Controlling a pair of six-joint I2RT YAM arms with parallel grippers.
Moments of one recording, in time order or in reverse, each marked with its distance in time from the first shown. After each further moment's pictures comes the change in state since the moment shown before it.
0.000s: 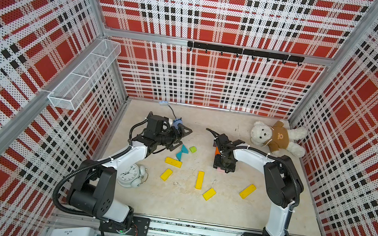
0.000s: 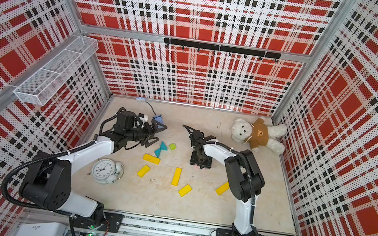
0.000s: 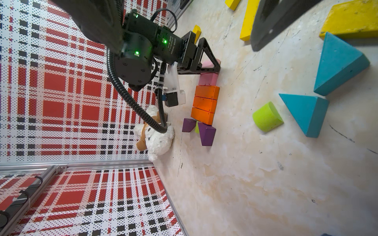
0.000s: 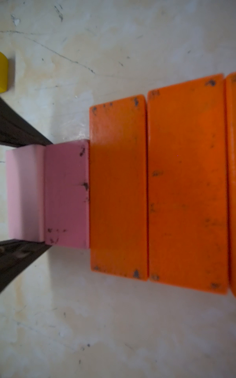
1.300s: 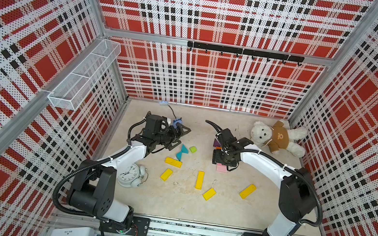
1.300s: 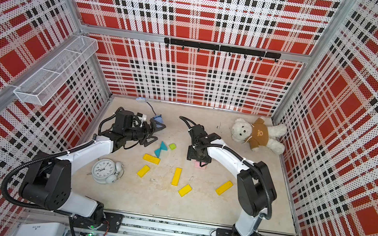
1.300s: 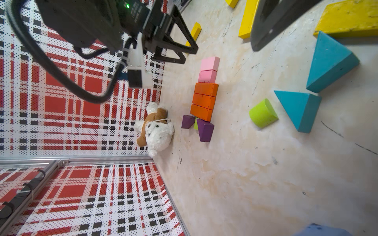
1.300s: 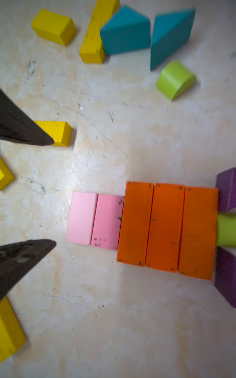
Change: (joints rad) left arm 0.045 0.001 0.000 0.001 0.002 -0.002; right arm 0.052 -0.218 0.026 -0.030 -0.006 -0.082
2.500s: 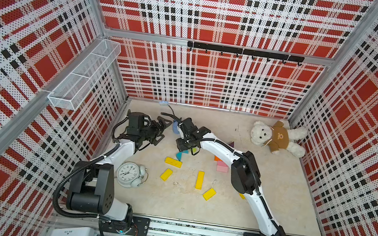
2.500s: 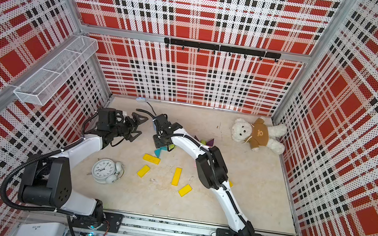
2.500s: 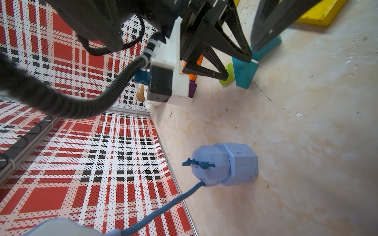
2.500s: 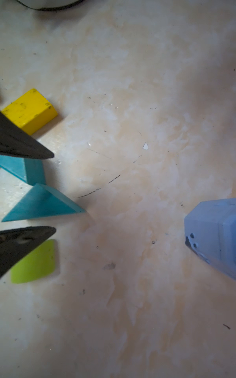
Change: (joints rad) left arm 0.214 -0.001 -0.014 0.003 -0.016 -0.008; right arm 0.175 0.717 0.837 0.047 -0.085 -0.327
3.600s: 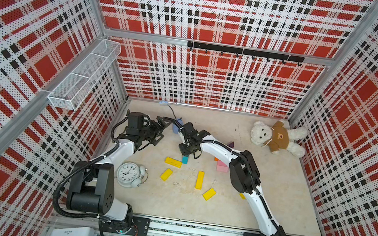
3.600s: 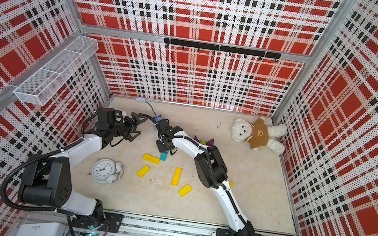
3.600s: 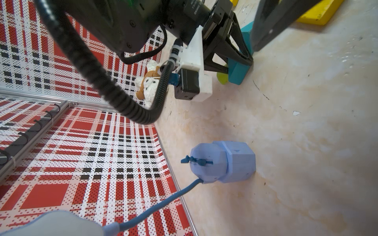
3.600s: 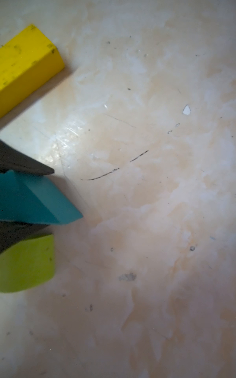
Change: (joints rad) left arm 0.010 0.002 0.000 0.000 0.000 0.000; right arm -0.011 -0.012 -0.119 0.027 0.006 -0.077
